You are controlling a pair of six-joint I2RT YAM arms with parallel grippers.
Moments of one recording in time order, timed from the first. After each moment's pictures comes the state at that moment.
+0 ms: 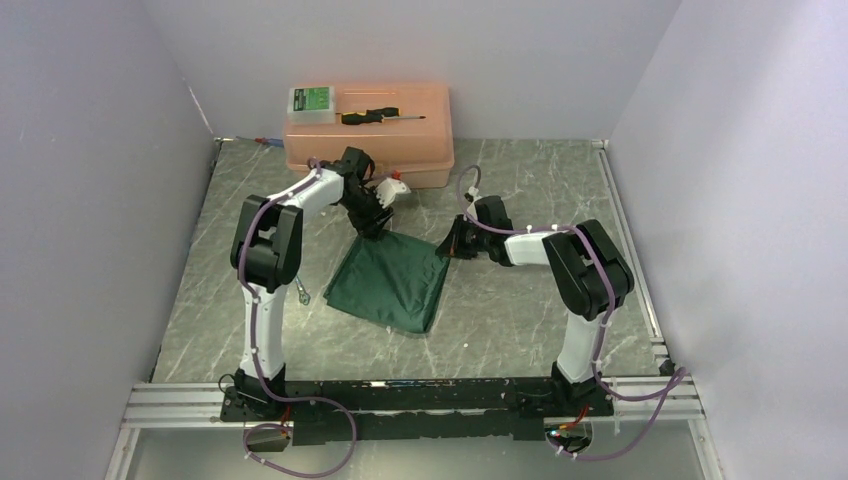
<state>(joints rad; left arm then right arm) -0.34 2.17 1.70 -0.78 0.41 0.72 0.42 1.88 0.90 0.26 -0.42 0.61</state>
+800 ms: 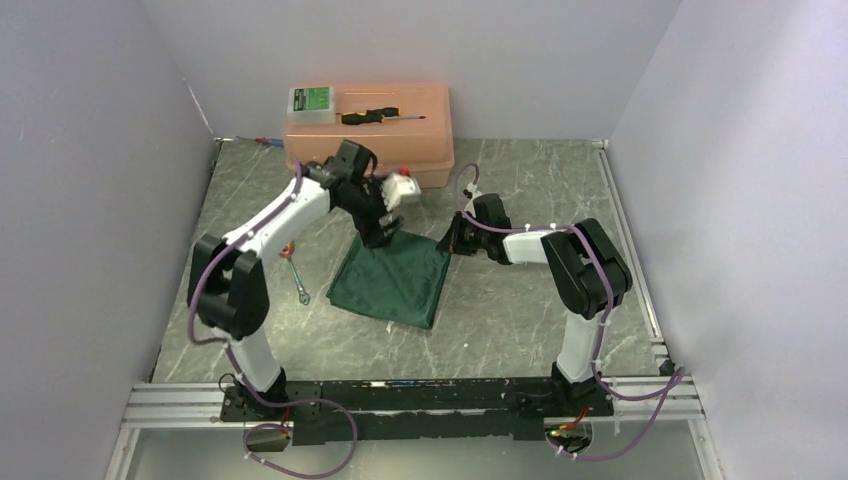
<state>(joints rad) -0.42 1.81 1.55 -0.79 0.45 0.69 0.41 1.90 0.92 0.28 -0.37 0.57</state>
